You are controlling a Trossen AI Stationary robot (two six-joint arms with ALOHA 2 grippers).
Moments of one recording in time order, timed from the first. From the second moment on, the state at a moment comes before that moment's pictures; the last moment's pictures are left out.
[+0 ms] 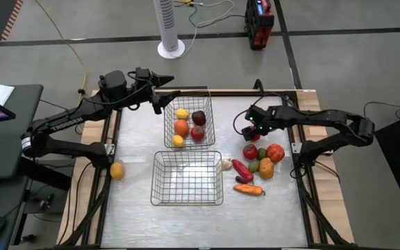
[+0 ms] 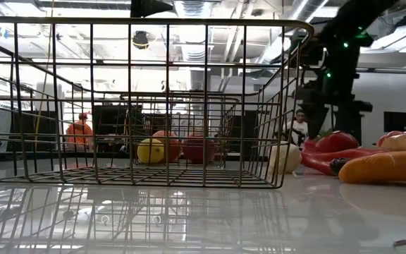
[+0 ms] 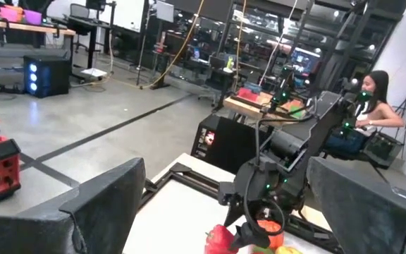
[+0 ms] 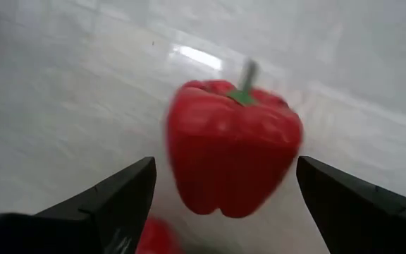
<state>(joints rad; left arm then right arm) 0.45 1.09 1.09 0.01 0.11 -0.28 -0.42 1.30 0.75 -0.73 0.11 0.74</state>
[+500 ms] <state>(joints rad) 0.45 1.09 1.09 0.01 0.11 -0.28 -0.41 1.35 0.68 -0.51 0.09 0.67</state>
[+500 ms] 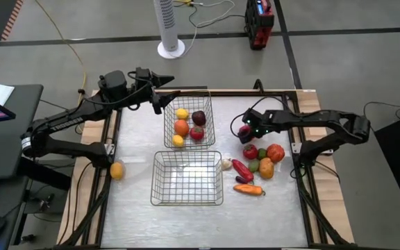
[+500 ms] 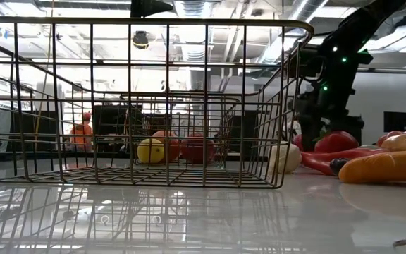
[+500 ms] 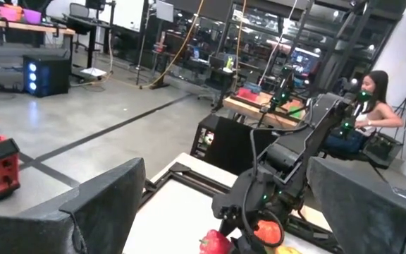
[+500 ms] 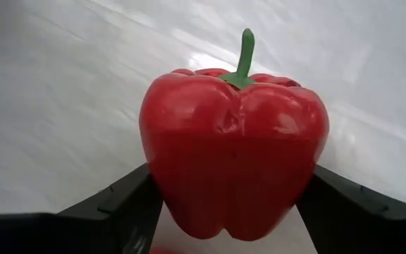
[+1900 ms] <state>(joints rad) 0.55 1.06 1.09 0.01 0.42 -0.51 -0.18 1.52 1.12 -0.03 0.08 0.23</state>
